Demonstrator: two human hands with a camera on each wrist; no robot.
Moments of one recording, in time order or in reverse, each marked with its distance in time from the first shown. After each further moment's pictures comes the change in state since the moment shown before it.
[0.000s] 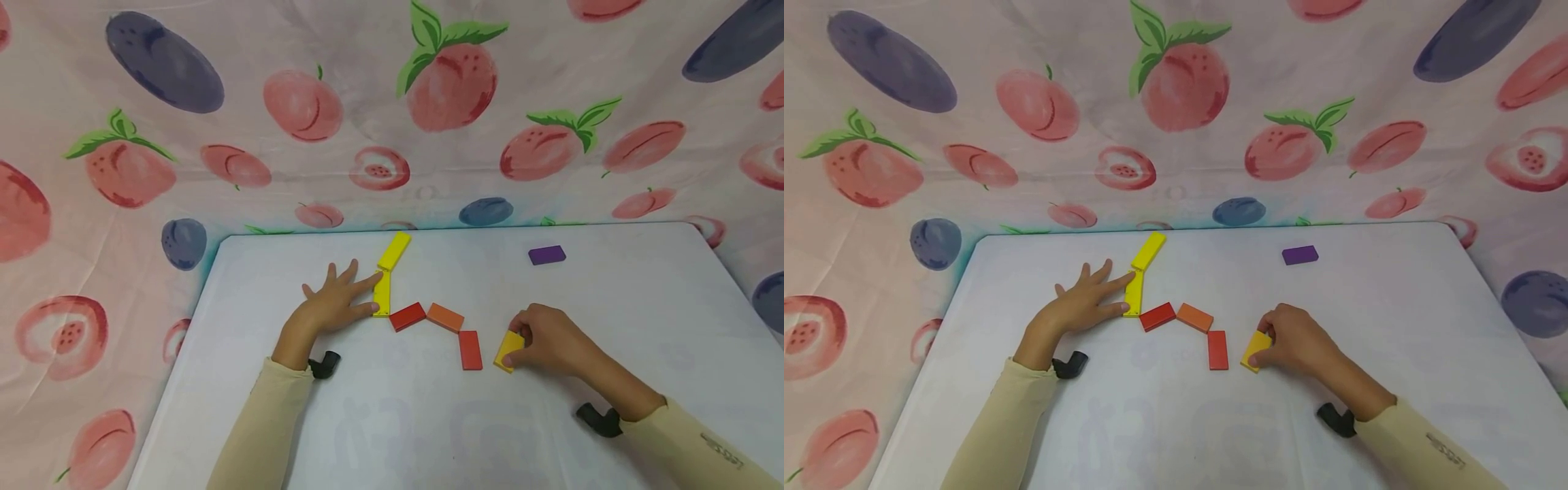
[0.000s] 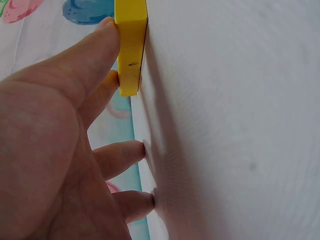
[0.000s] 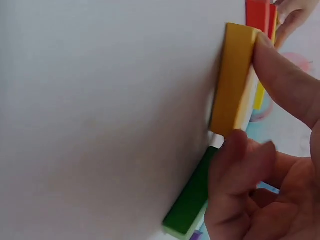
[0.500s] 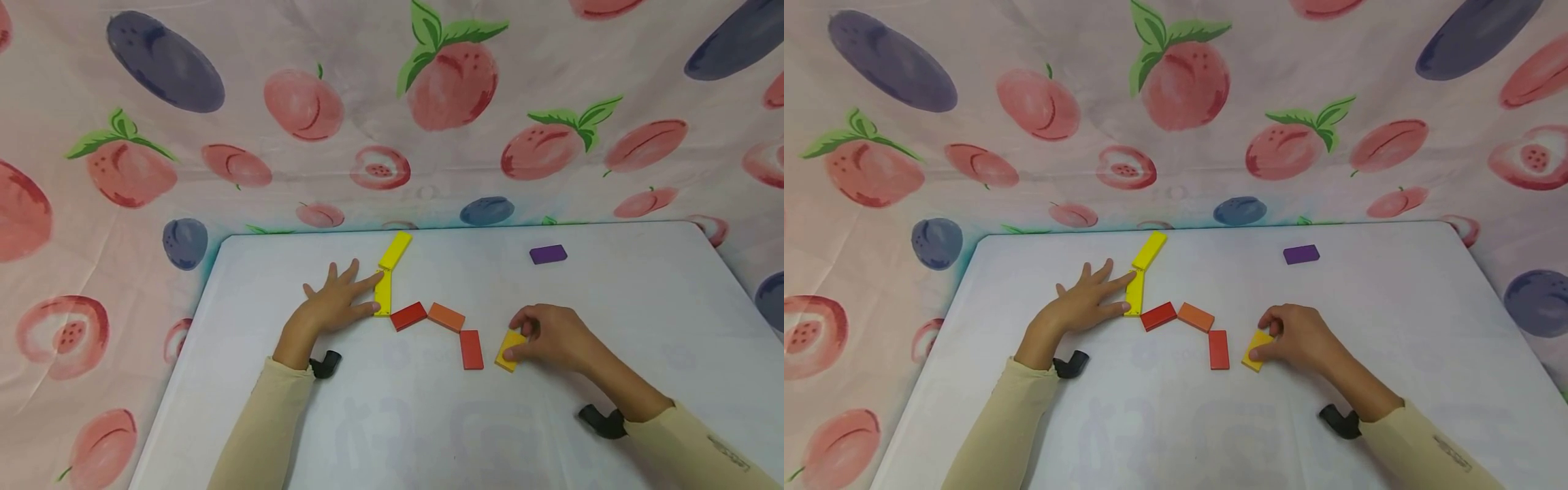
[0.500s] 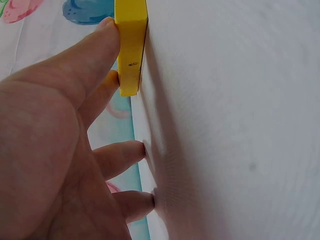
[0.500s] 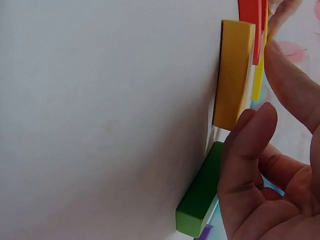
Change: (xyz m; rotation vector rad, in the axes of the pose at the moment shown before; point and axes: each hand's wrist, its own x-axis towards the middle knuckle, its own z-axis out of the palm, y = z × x) left_hand 0.000 0.000 0.000 0.004 -0.001 -0.001; right_hand 0.001 0.007 -0.001 0.107 0.029 0.043
